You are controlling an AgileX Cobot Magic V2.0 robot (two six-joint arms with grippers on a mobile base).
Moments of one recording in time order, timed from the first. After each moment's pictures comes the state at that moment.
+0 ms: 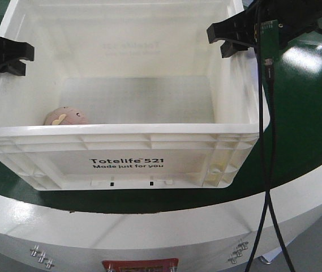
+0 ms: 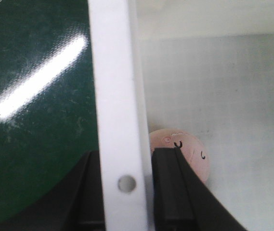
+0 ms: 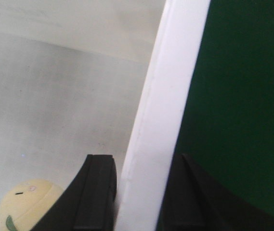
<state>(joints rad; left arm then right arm) -0.12 1.39 -1.32 -0.07 0.94 -0.07 0.35 1.62 -1.63 0.03 1.04 0.09</state>
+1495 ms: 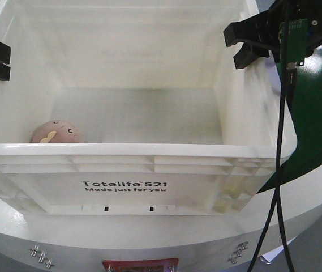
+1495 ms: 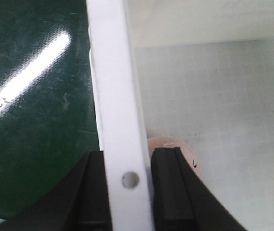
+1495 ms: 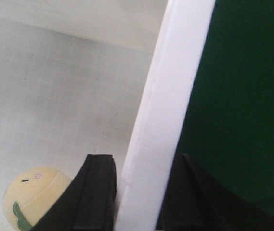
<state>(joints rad) -0.12 1.24 -1.32 -0.14 1.10 -0.02 0.35 1.51 -1.63 0.10 1.24 0.10</state>
